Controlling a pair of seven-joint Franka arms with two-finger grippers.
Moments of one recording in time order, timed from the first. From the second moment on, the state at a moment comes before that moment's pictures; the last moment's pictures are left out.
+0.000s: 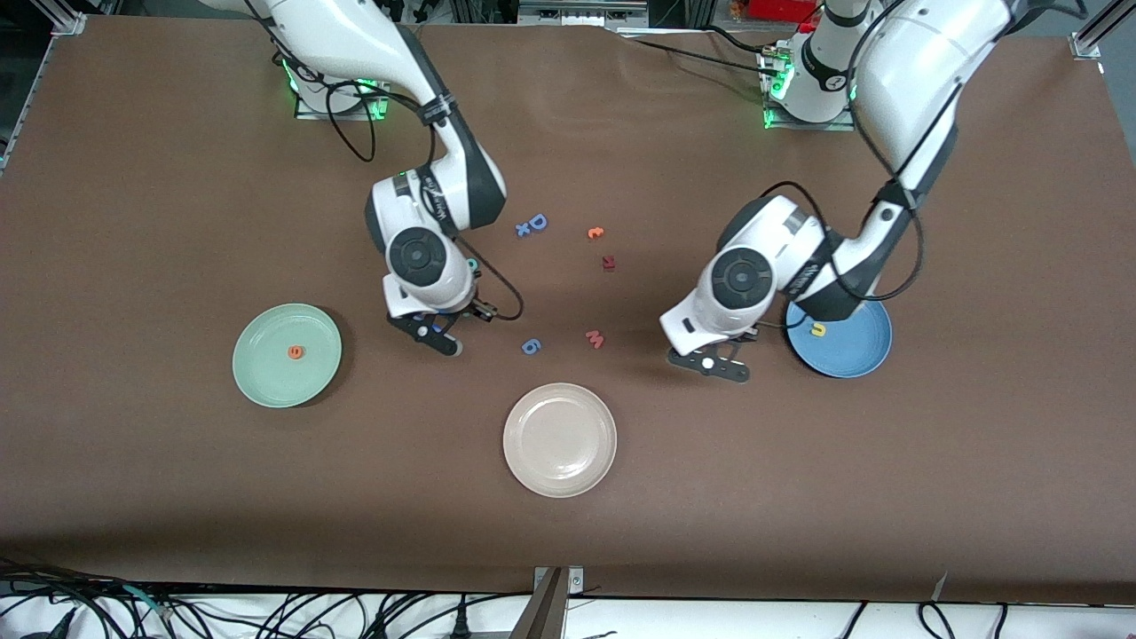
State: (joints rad) left arm 0.02 0.64 -0.53 -1.61 0.38 1.95 -0.32; right arm 0.81 0.62 -0.35 -1.67 0.26 2.07 0.79
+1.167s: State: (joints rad) left arm 0.45 0.65 -0.51 -1.85 0.46 2.08 0.13; right arm 0.80 0.59 -0.71 -1.89 0.24 2.18 -0.06
